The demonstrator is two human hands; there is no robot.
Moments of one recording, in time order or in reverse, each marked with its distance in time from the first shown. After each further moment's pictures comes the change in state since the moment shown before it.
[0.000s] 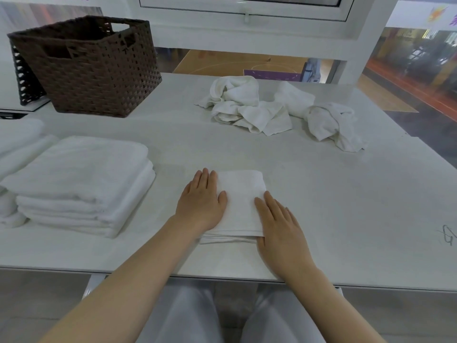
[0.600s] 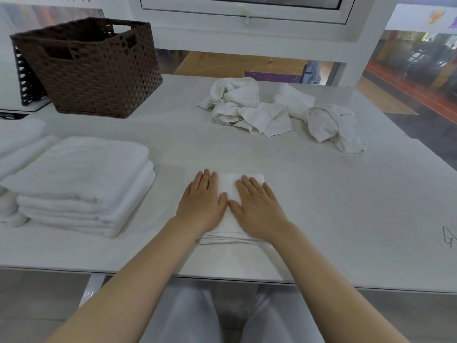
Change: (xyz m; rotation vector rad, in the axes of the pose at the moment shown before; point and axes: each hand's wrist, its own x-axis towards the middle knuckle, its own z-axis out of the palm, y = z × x) left_hand 0.000 -0.001 0.003 0.012 -0.001 0.020; right_hand 0.068 -0.022 -0.008 0.058 -0.314 -0.031
